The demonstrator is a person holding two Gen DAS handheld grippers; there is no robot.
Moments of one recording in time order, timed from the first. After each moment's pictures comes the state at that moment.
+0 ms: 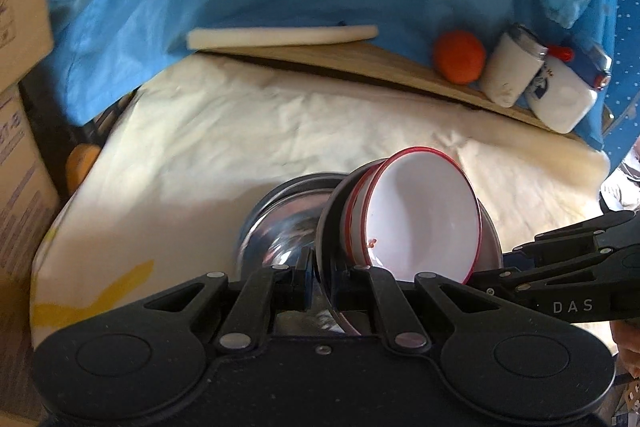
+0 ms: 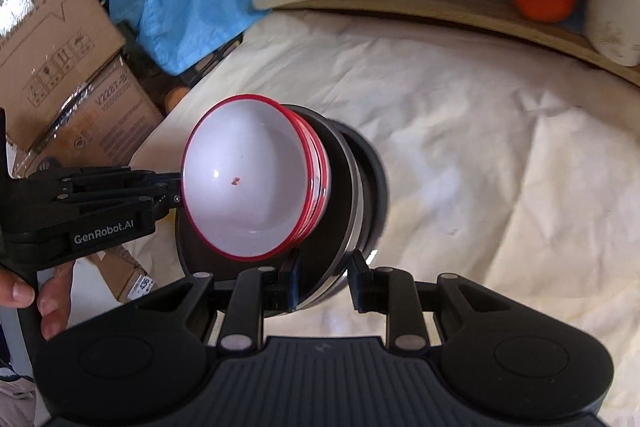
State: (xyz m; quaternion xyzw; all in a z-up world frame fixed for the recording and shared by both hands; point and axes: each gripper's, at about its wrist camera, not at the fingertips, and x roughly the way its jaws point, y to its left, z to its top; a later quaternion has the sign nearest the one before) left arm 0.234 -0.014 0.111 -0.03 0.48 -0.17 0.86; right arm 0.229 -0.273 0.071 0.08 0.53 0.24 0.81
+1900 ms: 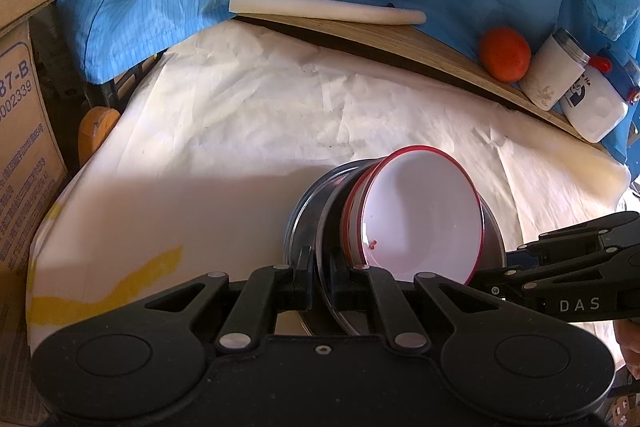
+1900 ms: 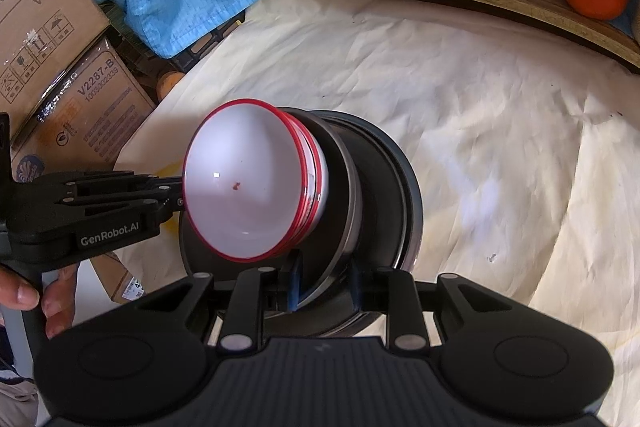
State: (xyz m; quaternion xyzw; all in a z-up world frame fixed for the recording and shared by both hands) left arm 0.251 0.013 0.086 -0.06 0.50 -0.16 0.85; right arm 0.247 -0.240 0.053 0.06 0.55 0.25 0.79
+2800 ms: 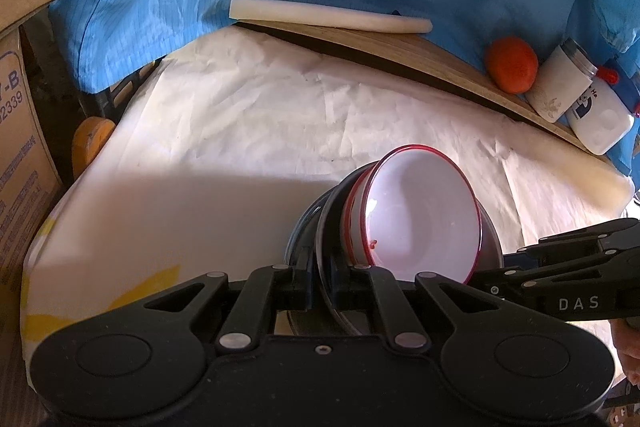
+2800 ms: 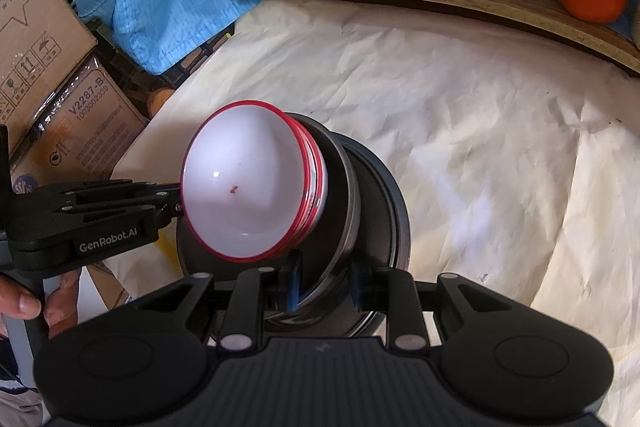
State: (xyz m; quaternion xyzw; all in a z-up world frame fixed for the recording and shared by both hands) left arm 0.266 0.012 0.083 -0.06 0.49 -0.16 0.85; right arm 0.254 -0.246 0.053 0.08 0.55 0.25 0.79
